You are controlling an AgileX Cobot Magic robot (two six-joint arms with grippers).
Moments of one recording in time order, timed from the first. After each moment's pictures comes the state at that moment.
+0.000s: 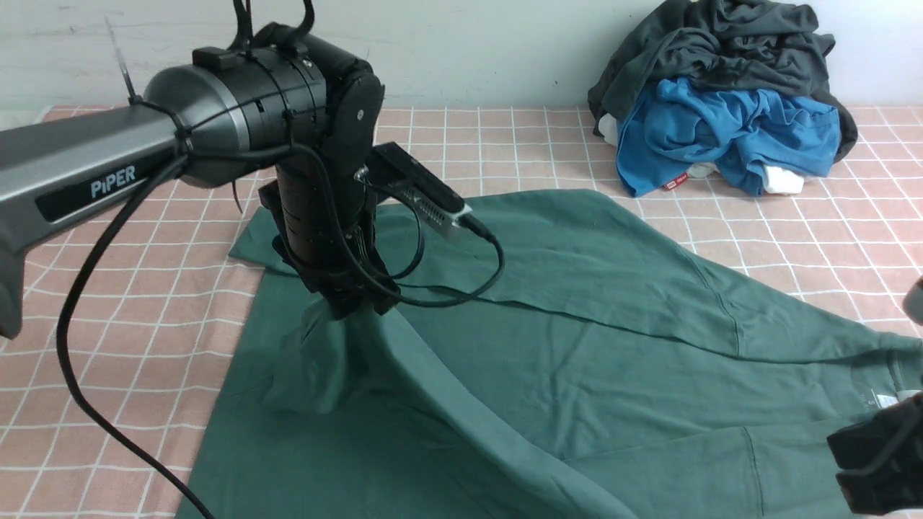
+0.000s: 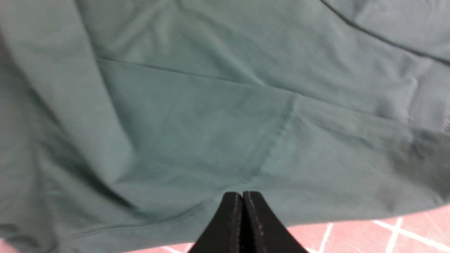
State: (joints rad) right arm 0.27 0.99 -0.68 0.08 0.90 -0.06; left arm -0.43 1.95 -1.64 0.17 1.17 0.23
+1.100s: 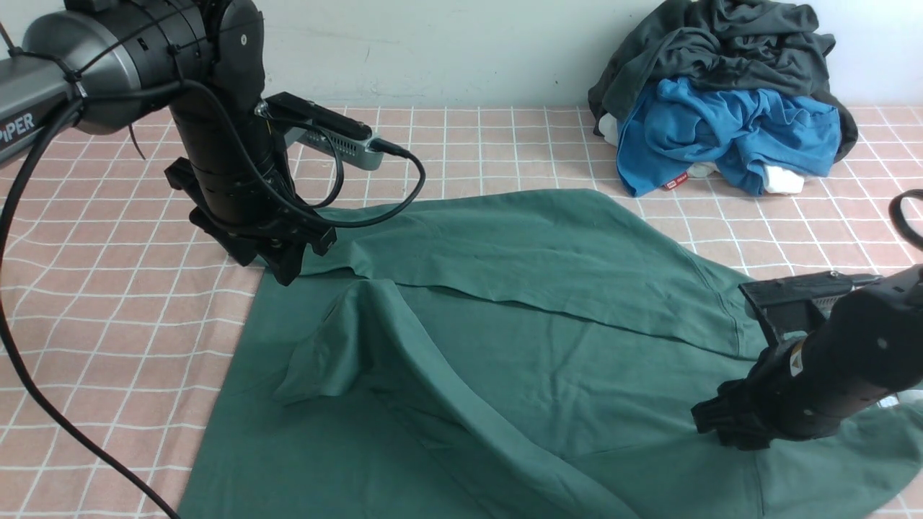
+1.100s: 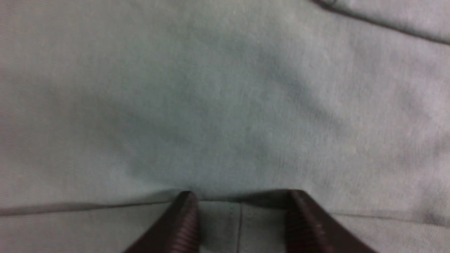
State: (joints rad) right arm 0.27 1.69 -0.81 -0.11 0.57 0.25; left arm -0.25 1.95 -1.69 0.06 1.22 0.20
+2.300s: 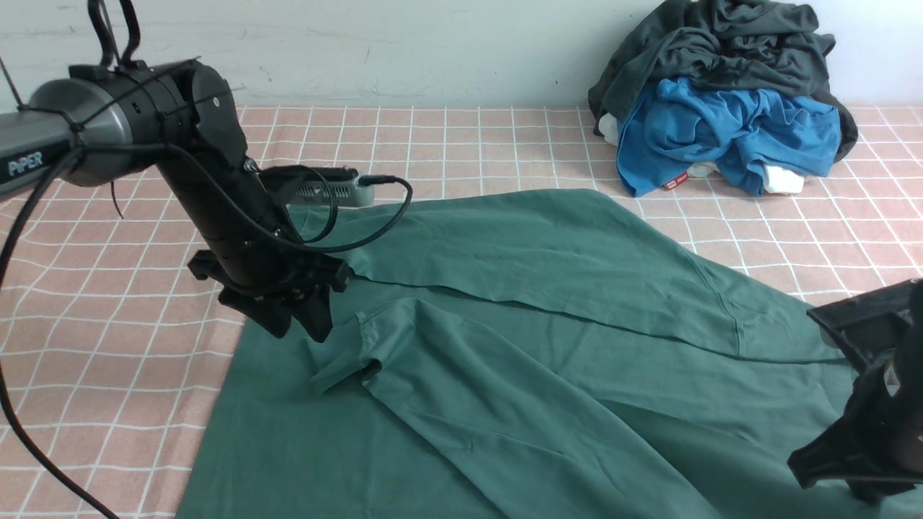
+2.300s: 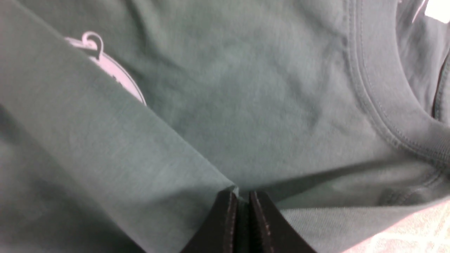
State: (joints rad) right arm 0.27 1.47 -0.80 -0.21 1.04 0.23; left arm -0.16 2.03 -1.55 -0.27 1.12 0.24
